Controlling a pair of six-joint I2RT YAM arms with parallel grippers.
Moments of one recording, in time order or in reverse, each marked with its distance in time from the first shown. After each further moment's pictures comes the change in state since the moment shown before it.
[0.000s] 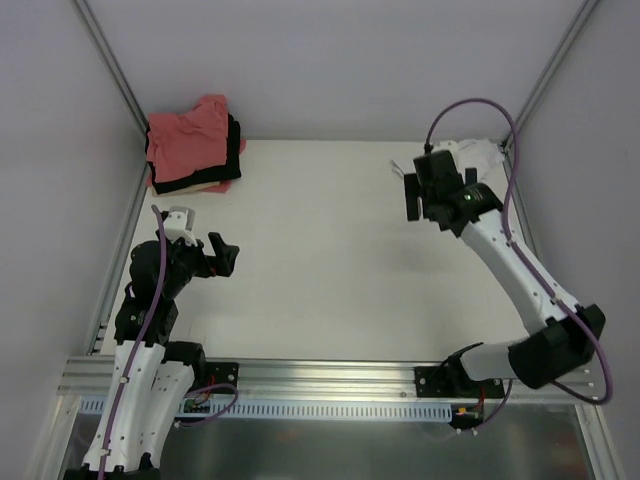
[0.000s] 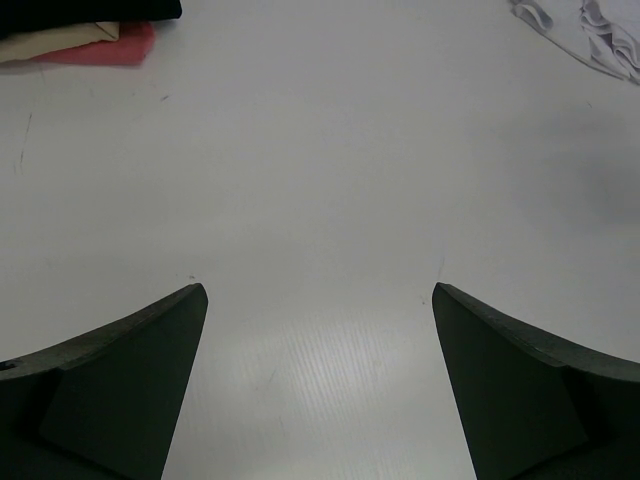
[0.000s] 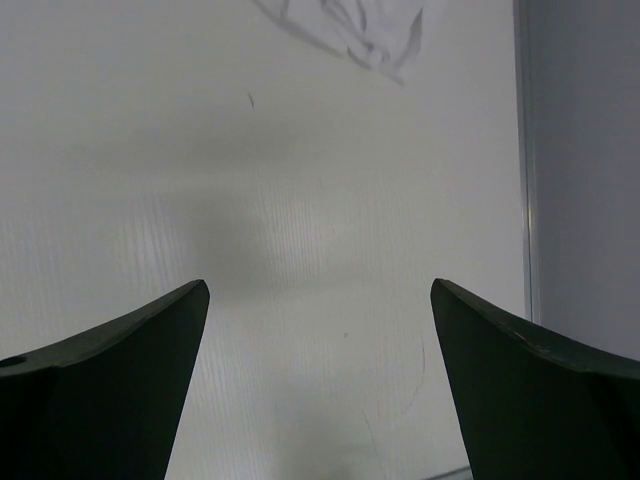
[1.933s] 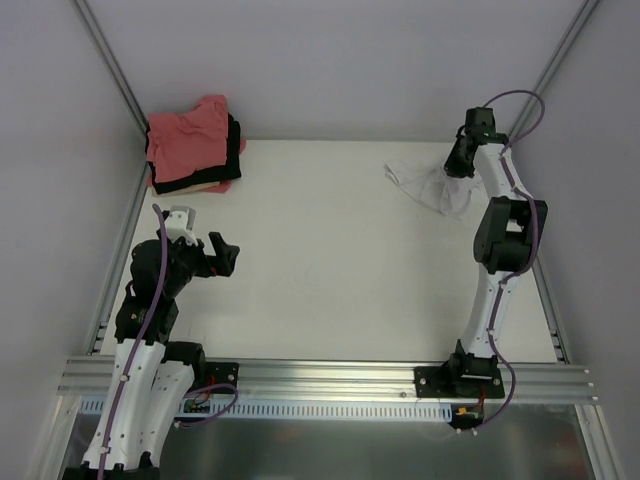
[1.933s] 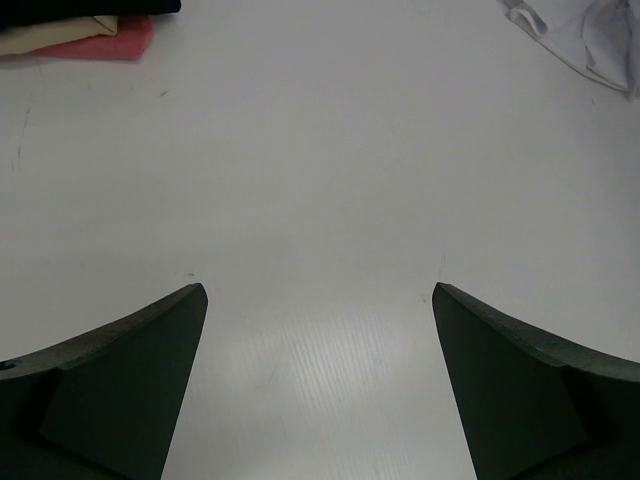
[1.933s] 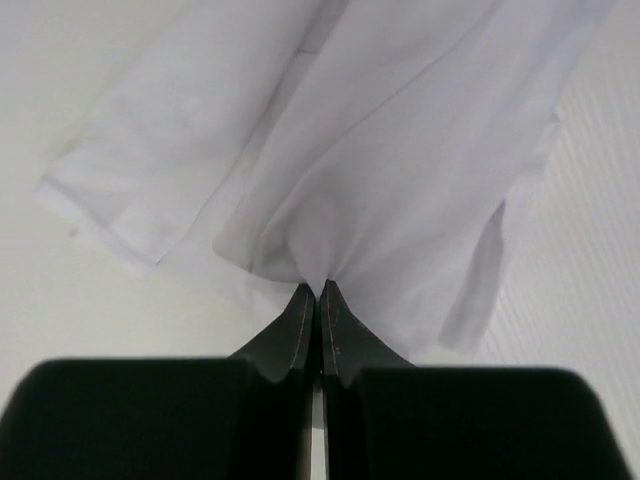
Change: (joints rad) left arm 0.000 0.013 0.000 0.000 0.000 0.000; right arm -0.521 0.983 0.743 0.189 -0.505 0.154
